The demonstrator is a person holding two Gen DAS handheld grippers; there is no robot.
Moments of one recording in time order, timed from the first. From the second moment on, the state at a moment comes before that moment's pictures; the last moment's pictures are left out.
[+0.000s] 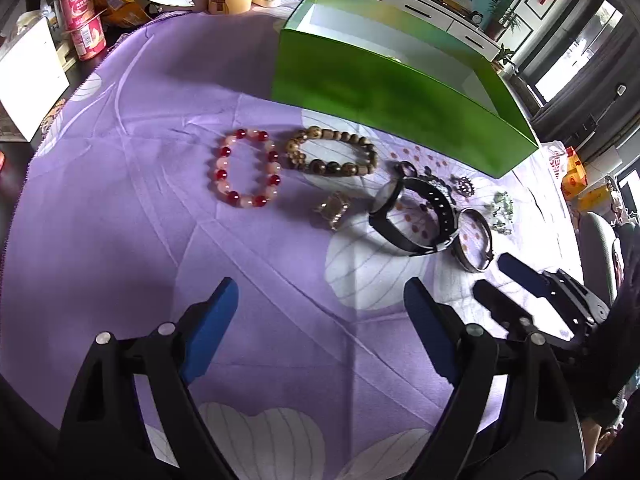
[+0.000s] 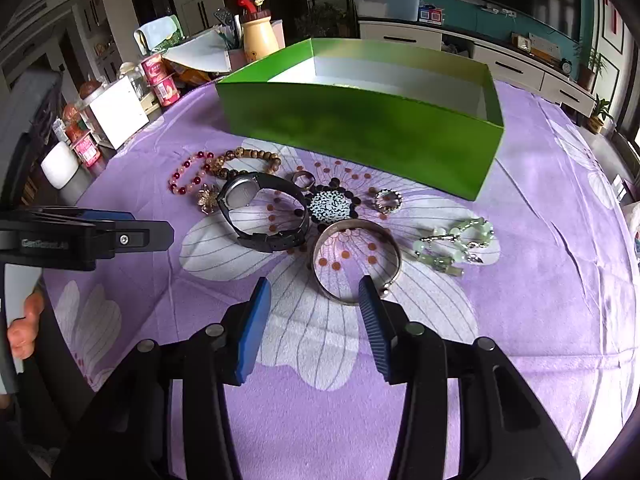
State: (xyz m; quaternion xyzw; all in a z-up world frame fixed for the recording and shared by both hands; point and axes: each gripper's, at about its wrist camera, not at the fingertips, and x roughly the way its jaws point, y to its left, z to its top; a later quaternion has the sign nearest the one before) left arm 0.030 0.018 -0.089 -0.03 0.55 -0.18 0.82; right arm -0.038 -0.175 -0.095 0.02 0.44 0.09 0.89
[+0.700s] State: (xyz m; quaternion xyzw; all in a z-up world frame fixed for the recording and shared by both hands) left arm 0.064 -0.036 -0.099 -0.05 0.57 -0.17 0.80; right arm -0.029 -0.185 -0.108 0.02 0.44 0.09 0.90
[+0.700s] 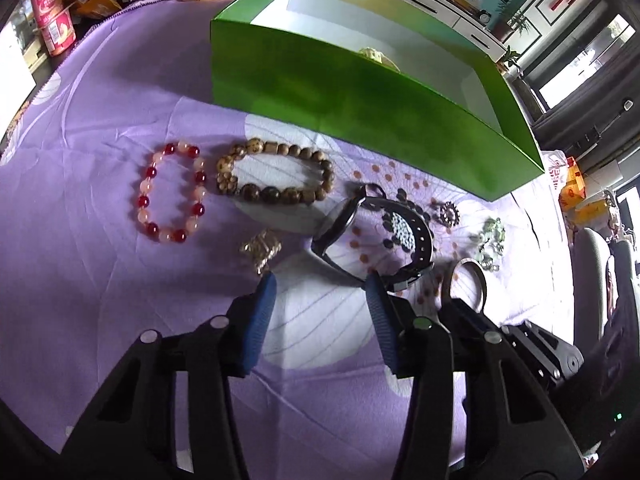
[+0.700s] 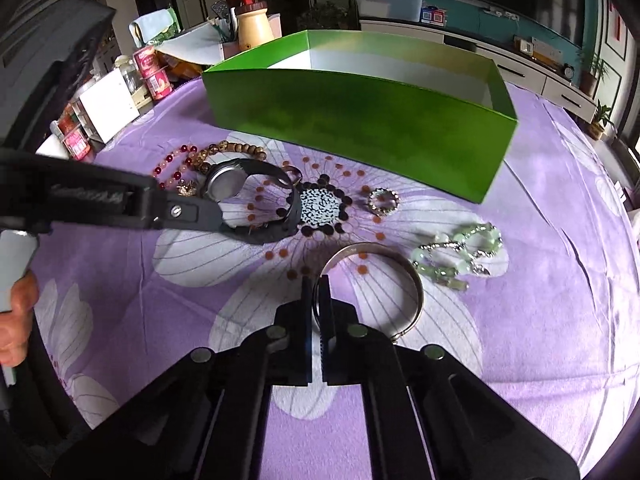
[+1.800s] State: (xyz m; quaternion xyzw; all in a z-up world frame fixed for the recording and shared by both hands) left arm 0.102 -0.086 -0.105 -0.02 0.59 -0.15 0.80; right arm -0.033 -0.195 -0.111 0.01 0.44 0.09 0.89
